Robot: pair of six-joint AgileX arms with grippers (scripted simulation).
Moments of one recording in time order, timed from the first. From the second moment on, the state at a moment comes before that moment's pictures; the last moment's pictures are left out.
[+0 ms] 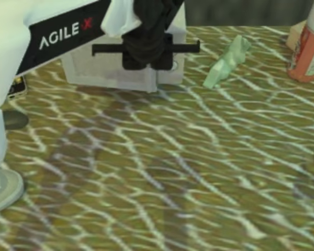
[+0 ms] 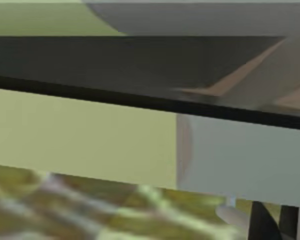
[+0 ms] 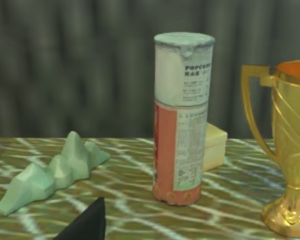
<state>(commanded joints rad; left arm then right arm) -0.60 2.15 1.86 -0.83 -0.27 -0.51 0.00 0.00 0.00 0.00 0.00 0.00</state>
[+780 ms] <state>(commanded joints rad) -0.60 2.10 1.78 -0.79 -0.25 -0.45 0.00 0.00 0.00 0.00 0.00 0.00</state>
